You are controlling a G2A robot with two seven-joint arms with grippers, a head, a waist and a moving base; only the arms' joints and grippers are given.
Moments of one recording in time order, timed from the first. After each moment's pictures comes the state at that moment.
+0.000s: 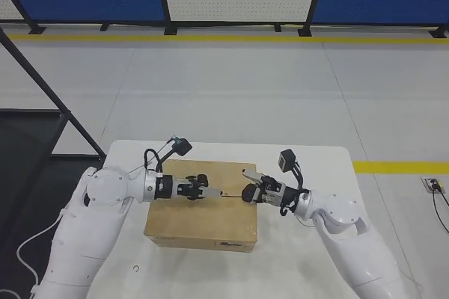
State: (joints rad) left arm 0.61 -1.18 -1.22 -1.33 0.01 -0.35 -1.29; right arm -0.76 -1.26 1.16 -1.30 0.36 -0.01 0.86
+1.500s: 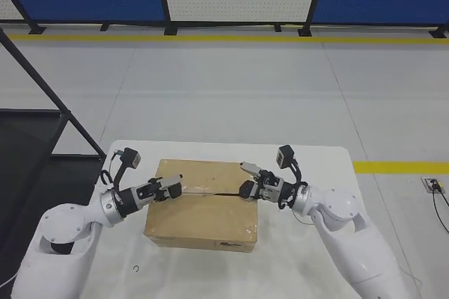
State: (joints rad) left arm 0.94 -1.10 -1.50 -1.56 -0.25 -0.10 -1.09; right arm -0.74 -1.27 1.14 -1.32 0.41 0.07 0.83
